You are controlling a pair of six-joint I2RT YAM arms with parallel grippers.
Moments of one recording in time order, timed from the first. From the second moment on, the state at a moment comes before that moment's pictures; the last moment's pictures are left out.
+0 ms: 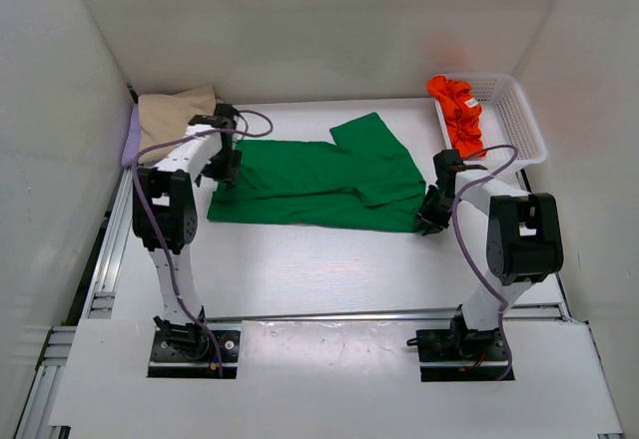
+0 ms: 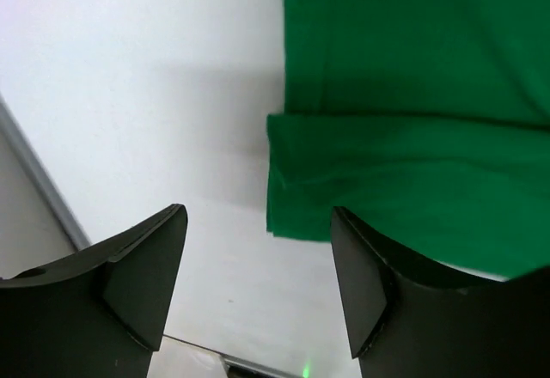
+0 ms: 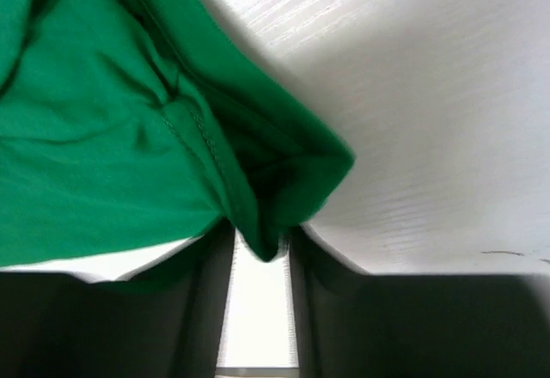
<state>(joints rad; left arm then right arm) -0.17 2.03 1.65 -0.96 -0.38 0.00 0.11 1.72 1.03 -0.69 -0.08 0.60</state>
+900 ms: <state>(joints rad) 0.06 2.10 1.52 -1.02 0.20 0.00 0.05 1.71 1.00 -0.64 -0.10 0.72</state>
